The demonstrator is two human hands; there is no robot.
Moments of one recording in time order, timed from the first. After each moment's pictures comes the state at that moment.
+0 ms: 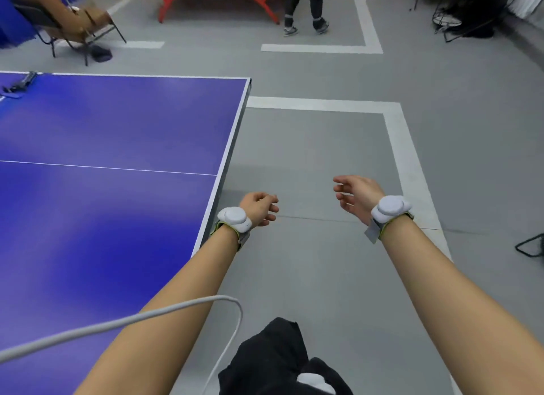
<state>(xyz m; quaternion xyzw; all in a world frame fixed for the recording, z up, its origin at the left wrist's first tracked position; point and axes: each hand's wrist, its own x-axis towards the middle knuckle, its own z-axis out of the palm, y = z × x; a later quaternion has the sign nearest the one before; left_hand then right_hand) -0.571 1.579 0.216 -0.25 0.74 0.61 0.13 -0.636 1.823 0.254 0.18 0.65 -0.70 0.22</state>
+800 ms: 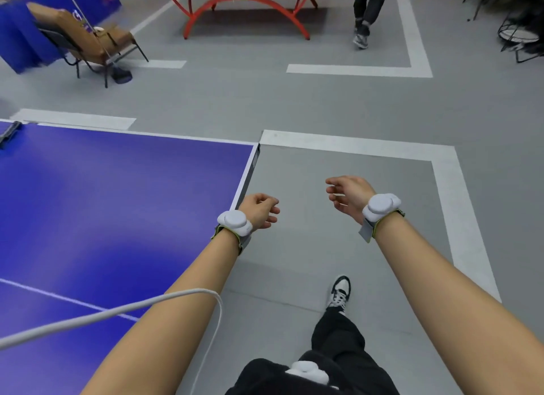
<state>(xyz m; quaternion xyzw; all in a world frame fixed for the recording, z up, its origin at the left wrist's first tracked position) -1.151 1.462 0.204 -0.30 0.74 0.60 0.09 -1.249 1.686 0.225 0.12 0.67 -0.68 0.28</state>
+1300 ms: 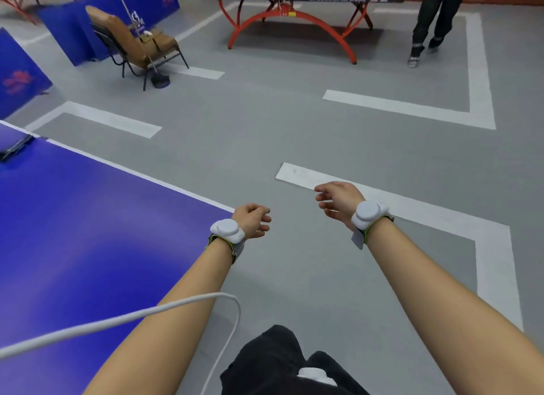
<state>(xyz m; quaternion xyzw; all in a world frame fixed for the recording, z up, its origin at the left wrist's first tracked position) -1.477 1.399 0.222 -0.42 0.66 0.62 0.01 -1.617 1.594 0.262 0.02 0.71 -0.61 0.35</state>
